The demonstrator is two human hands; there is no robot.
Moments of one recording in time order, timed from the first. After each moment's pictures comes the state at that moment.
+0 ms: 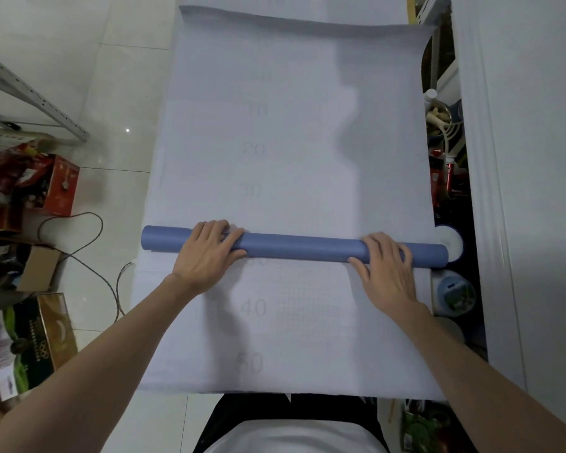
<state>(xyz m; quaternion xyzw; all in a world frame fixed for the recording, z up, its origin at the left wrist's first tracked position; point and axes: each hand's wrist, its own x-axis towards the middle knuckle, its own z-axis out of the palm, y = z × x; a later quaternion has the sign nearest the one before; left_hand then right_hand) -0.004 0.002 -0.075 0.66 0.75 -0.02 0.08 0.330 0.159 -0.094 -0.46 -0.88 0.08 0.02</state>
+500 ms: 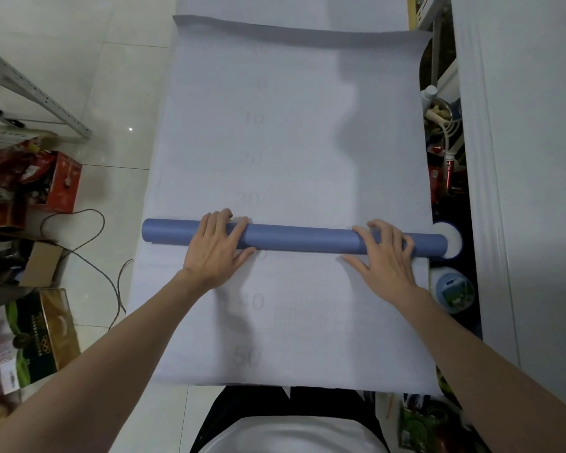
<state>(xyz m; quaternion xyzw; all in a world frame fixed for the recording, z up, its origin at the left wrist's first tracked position) 0.017 0.008 -0.078 0.64 0.77 -0.04 0.05 0.331 0.173 -0.089 -0.43 -0.90 0.08 -0.01</state>
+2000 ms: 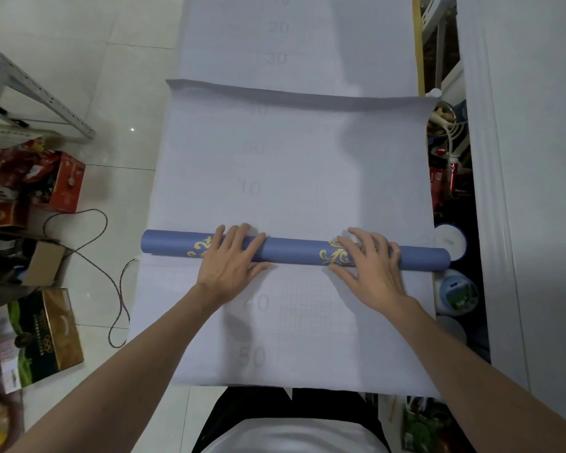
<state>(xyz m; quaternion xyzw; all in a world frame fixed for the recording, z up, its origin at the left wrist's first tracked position) 0.039 -0.004 -0.091 0.67 0.74 0.00 -0.01 0.314 0.146 -0.090 -0.39 -0.92 0.07 0.01</state>
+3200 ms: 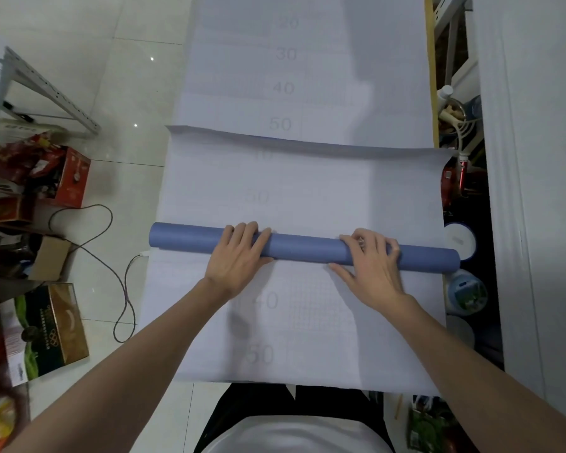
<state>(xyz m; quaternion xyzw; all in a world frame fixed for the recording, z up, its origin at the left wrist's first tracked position) 0.032 -0.004 -0.088 0.69 0.73 -0.01 -0.02 0.296 0.136 -0.092 -0.39 -0.92 0.04 -0.02</state>
